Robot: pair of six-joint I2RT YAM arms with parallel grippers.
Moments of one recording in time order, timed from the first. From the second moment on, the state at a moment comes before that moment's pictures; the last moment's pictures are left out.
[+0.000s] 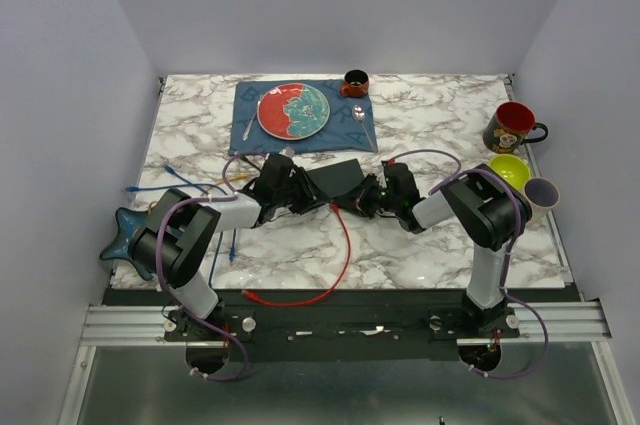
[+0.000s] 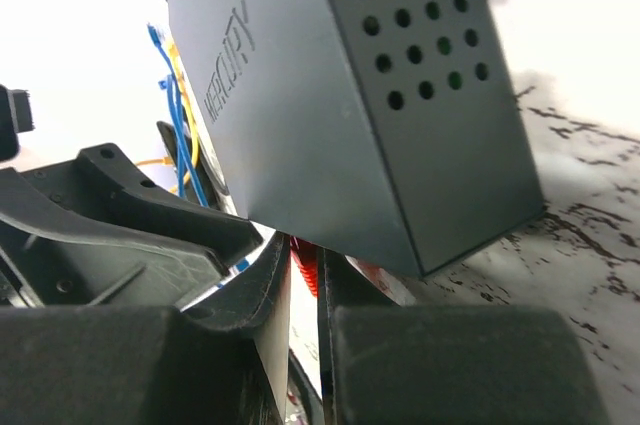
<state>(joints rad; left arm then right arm) -0.52 1.65 0.70 0.29 0.29 -1.01 0.54 1.94 0.66 0.75 -0.43 1.25</state>
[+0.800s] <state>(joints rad) -0.54 1.74 0.77 0.29 0.27 -1.06 0.54 1.95 0.61 0.83 -0.50 1.15</state>
